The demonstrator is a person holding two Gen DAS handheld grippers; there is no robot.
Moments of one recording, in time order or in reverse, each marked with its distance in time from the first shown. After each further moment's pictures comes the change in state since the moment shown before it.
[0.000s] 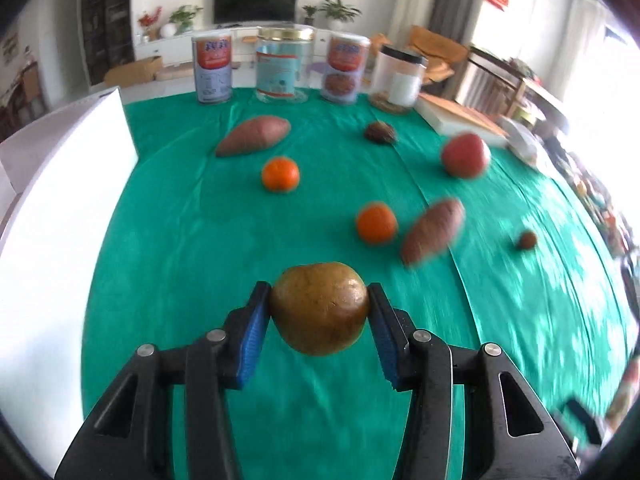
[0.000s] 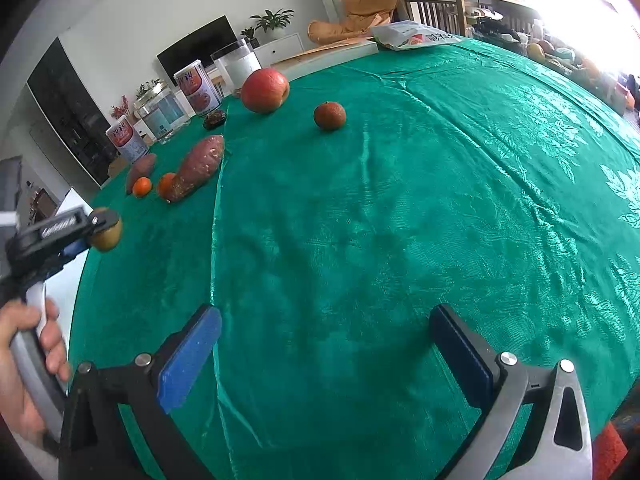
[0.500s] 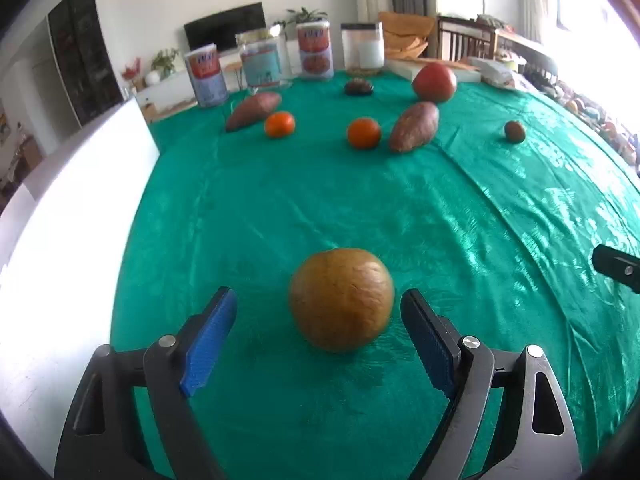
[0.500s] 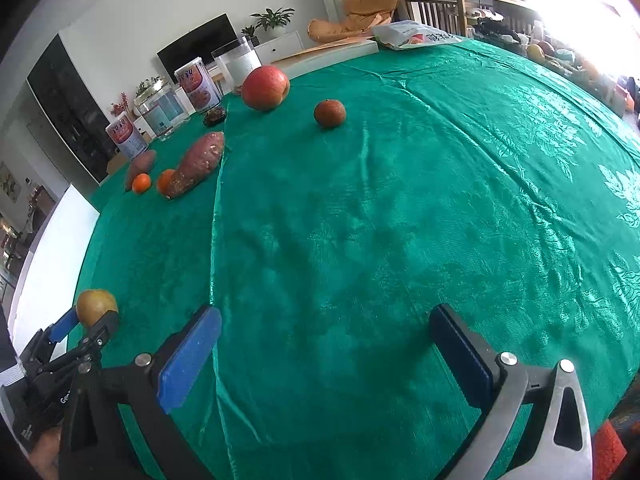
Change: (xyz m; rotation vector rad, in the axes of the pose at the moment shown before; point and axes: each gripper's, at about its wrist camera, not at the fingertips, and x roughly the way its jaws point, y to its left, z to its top) left arm -0.019 -0.008 -0.079 0.208 -0.039 0.115; right arm -0.003 -0.001 -0.003 0.001 0.003 0.003
